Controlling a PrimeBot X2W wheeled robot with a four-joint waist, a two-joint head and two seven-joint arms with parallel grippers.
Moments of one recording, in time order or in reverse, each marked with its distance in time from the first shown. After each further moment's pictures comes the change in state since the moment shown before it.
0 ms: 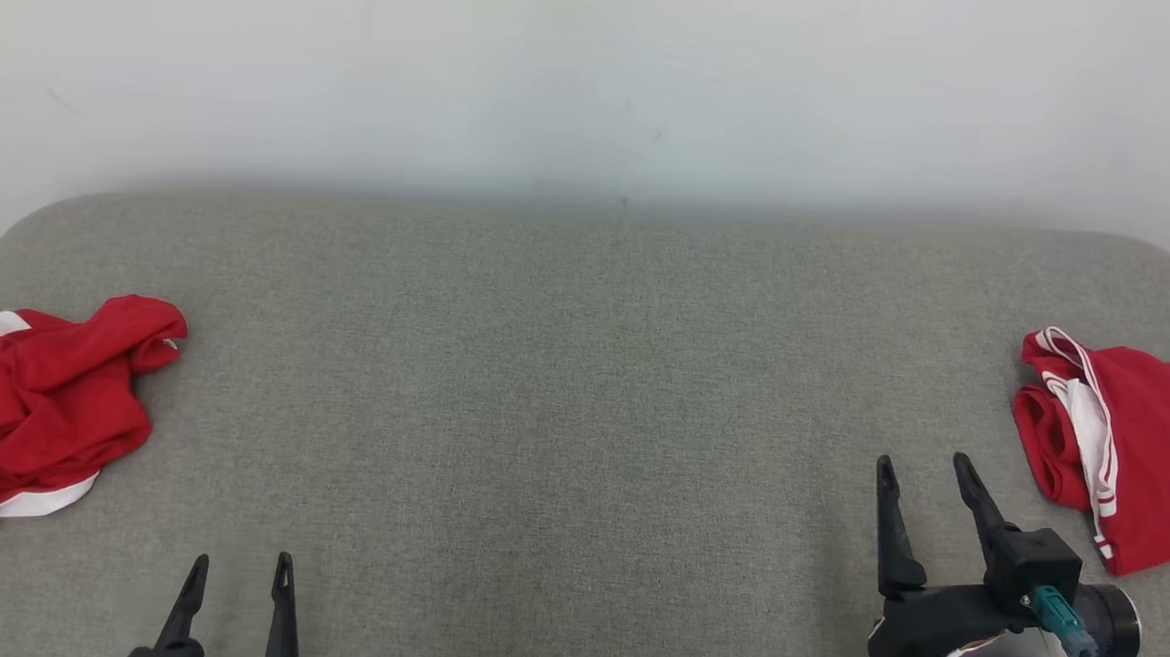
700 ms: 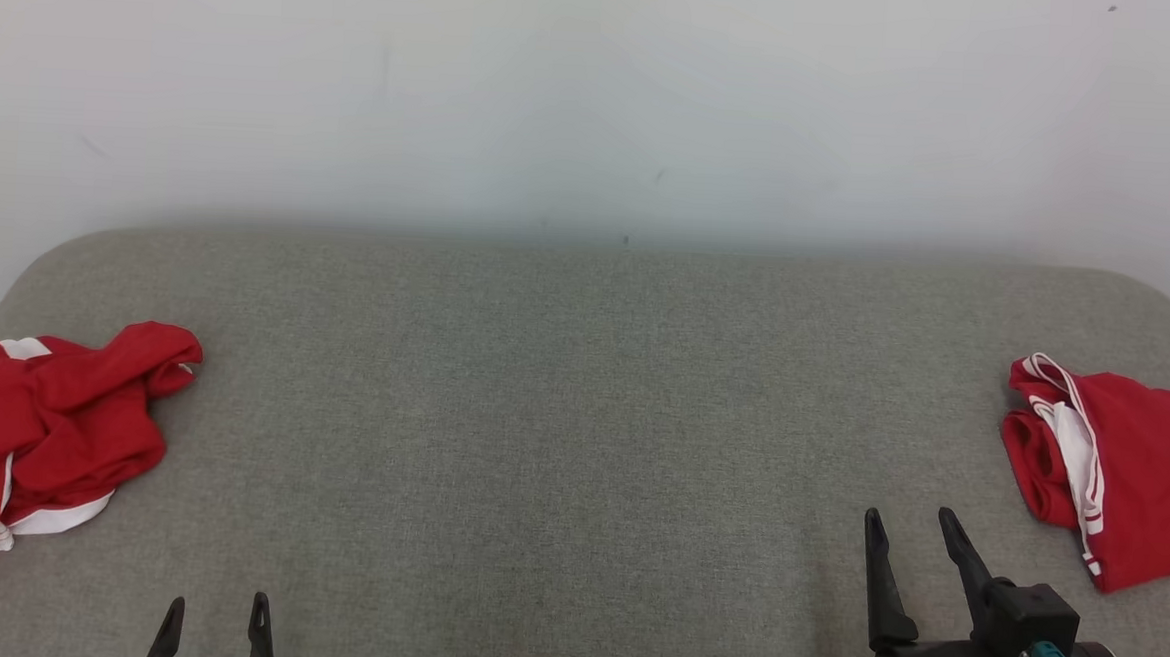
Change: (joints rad) left arm 0.059 -0.001 0.040 -0.010 -0.004 -0.004 0.000; right arm 0.092 0.001 0.060 -0.051 0.099 0.000 0.000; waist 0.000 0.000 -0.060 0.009
